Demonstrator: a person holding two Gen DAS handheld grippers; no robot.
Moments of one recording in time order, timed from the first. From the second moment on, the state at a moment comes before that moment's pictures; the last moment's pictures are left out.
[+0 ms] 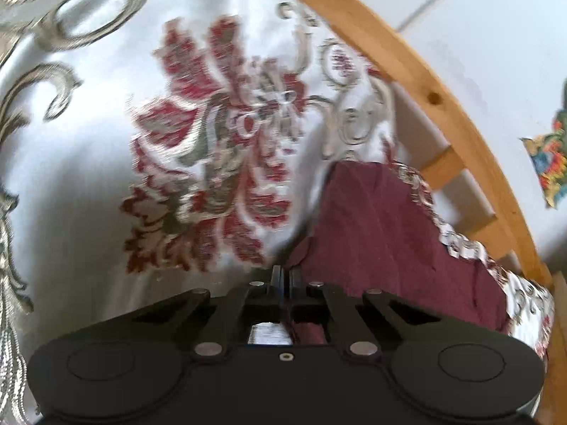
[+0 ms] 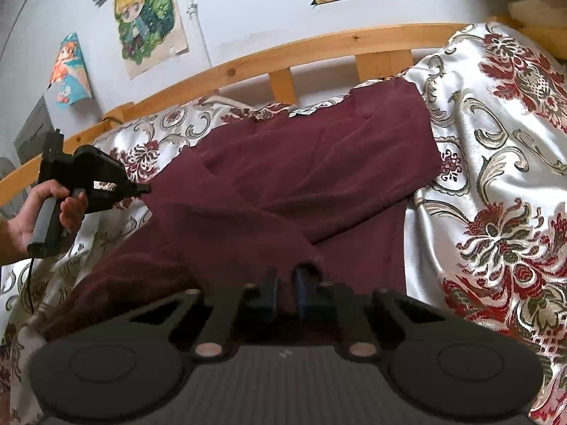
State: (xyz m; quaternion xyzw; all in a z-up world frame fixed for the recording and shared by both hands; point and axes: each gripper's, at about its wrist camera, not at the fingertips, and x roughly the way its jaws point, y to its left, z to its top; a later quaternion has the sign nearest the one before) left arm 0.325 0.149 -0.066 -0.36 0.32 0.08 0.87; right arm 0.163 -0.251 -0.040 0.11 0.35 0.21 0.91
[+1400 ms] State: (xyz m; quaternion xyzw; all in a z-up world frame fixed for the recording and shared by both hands) left arm 0.088 -0.009 -0.054 0.22 0.36 -0.16 0.89; right arm 0.040 -0.199 0.001 -0.26 0.38 0.23 0.85
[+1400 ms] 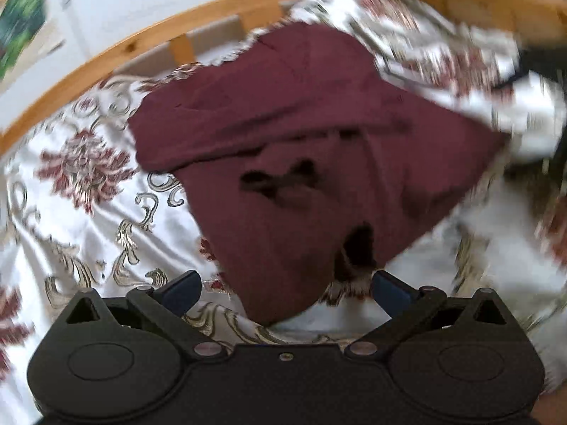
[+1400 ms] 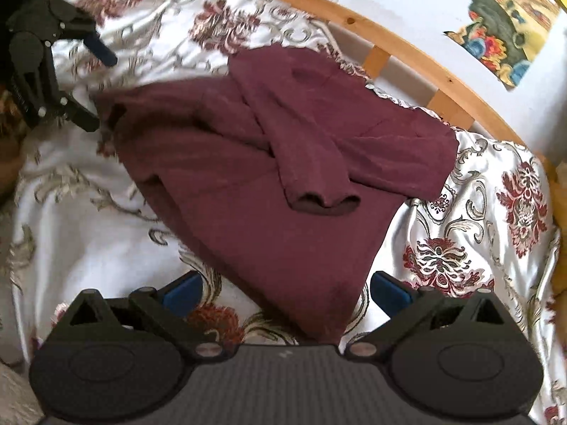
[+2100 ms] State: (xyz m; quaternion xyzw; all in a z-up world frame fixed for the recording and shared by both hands) left arm 0.085 -0.009 -0.065 0.31 0.30 -0.08 0.90; right arm 0.030 -0.196 -0.040 -0.42 0.33 0.18 0.83
